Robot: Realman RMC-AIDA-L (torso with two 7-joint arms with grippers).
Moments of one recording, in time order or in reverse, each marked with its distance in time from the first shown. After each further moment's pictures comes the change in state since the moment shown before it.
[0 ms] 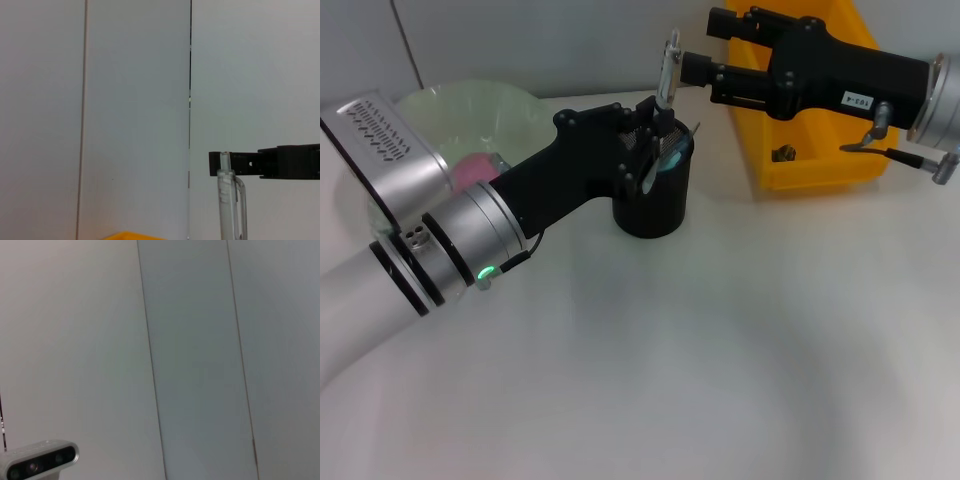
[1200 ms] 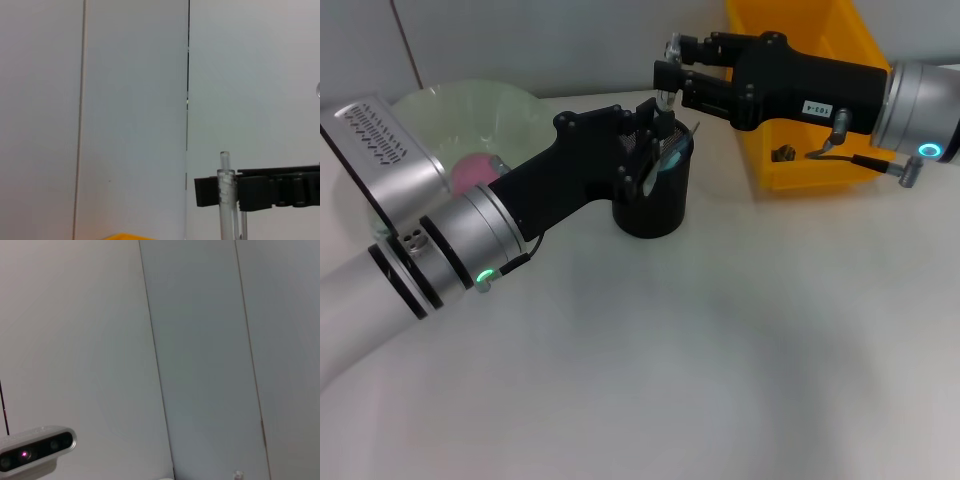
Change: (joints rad) left arm 0.003 0.000 0.002 -0.003 0.000 0.015 -0.002; right arm 0.040 -0.002 -0.065 0.058 0.001 0.066 0.000
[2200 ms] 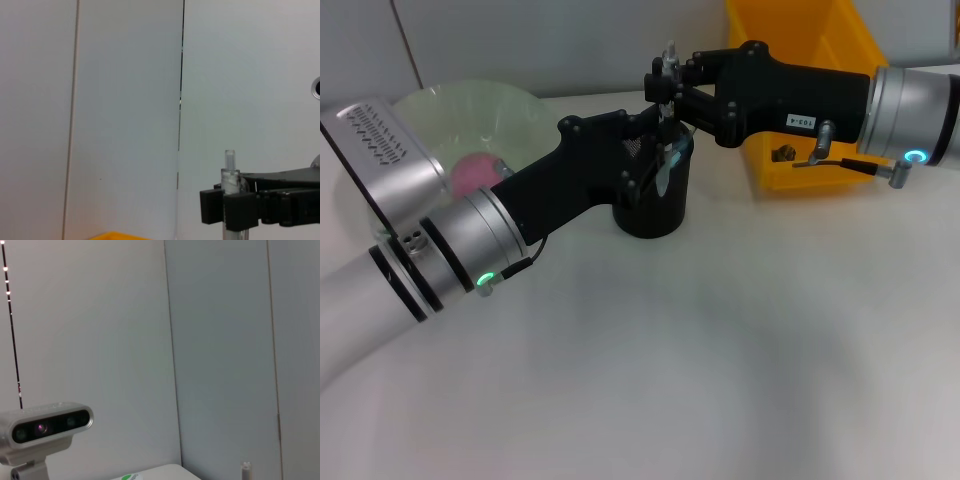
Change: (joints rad) left arm 0.001 0.005 0.013 0.004 0.008 0.008 -0.028; right arm 0.000 -0.001 -0.066 -0.023 -0.002 0.012 -0.040
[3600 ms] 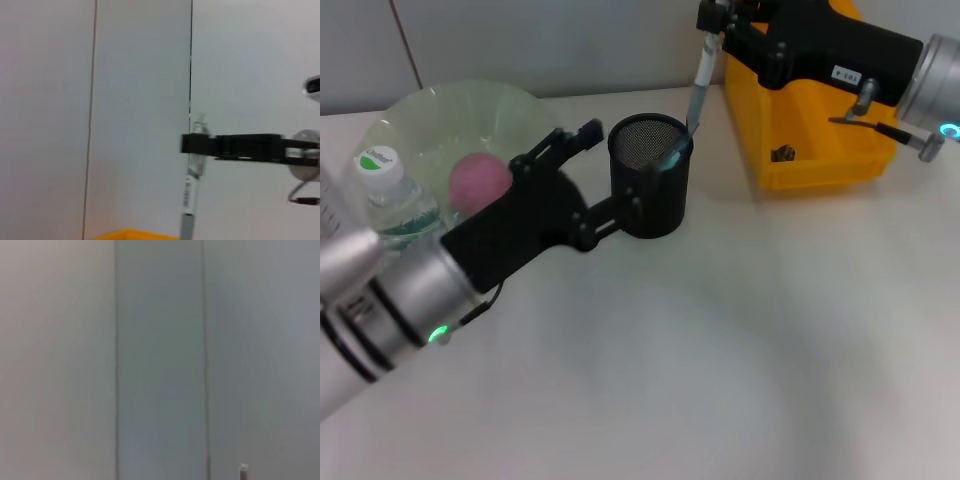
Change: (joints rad) left arm 0.146 0.012 -0.010 0.011 0.004 0.114 0.082; right arm -0.045 0.000 0.042 -0.012 0.138 0.069 -0.095
